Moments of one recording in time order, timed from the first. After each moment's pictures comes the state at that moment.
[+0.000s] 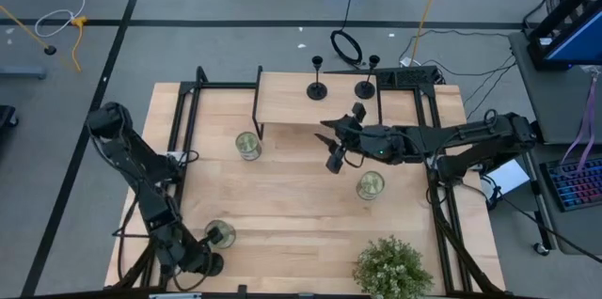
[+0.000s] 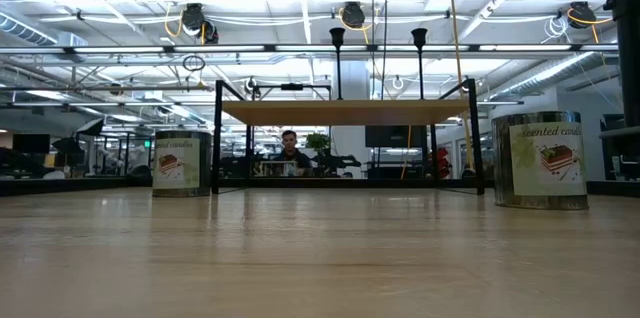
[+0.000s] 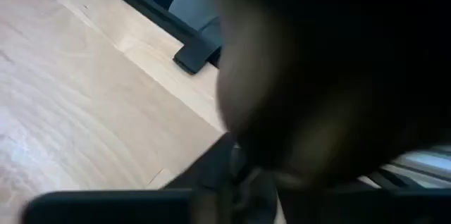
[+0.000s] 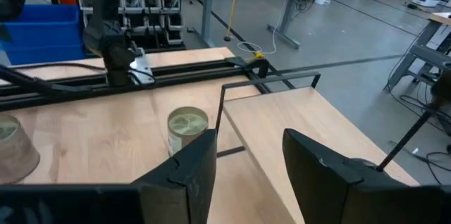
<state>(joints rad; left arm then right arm) -1.07 1.33 0.54 0.06 -0.05 -0.17 0.14 1.34 1.18 -0.17 0.58 0.09</state>
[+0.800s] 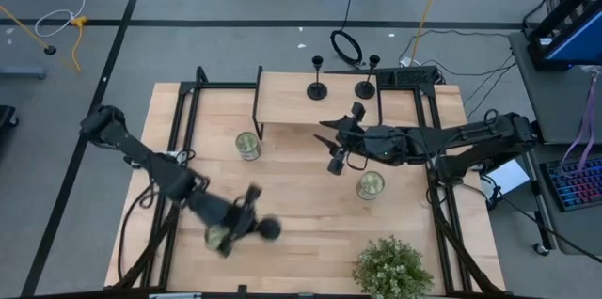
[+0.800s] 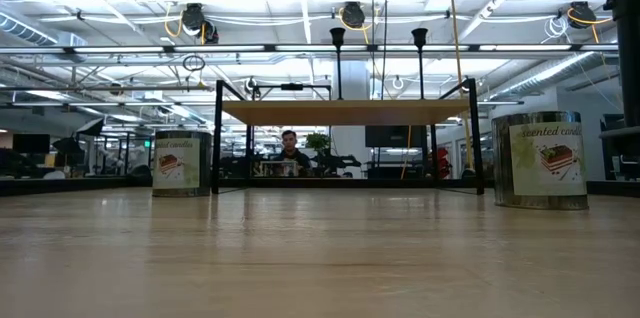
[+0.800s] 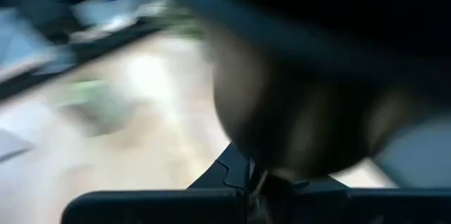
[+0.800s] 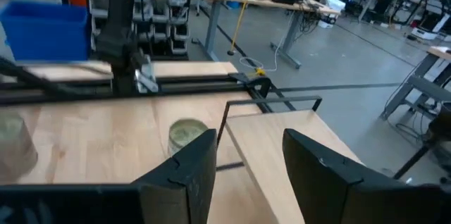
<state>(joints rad) -0.59 1.31 0.98 -0.16 -0.19 0.10 0.15 1.33 1.18 -0.12 0.57 -0.04</state>
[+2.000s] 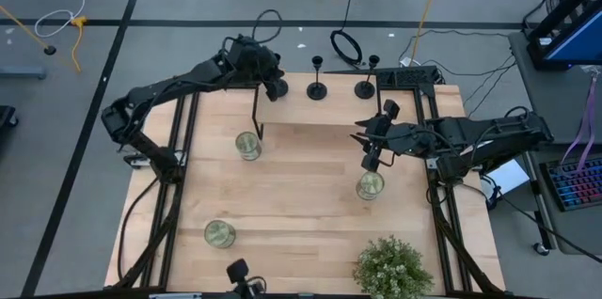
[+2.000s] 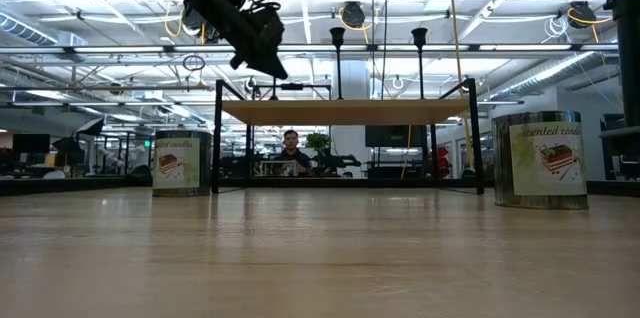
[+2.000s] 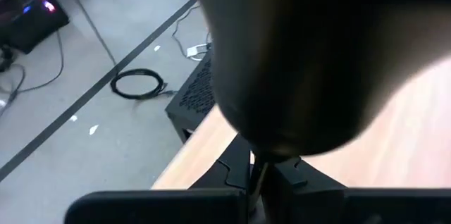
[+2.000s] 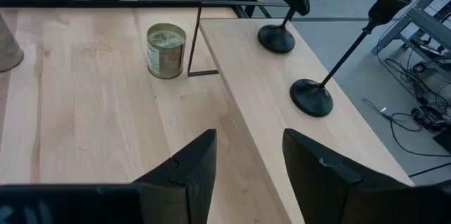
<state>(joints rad) 0.67 1.55 1.27 -0.30 0.10 0.12 0.16 1.12 1.18 -0.68 0.58 0.14</state>
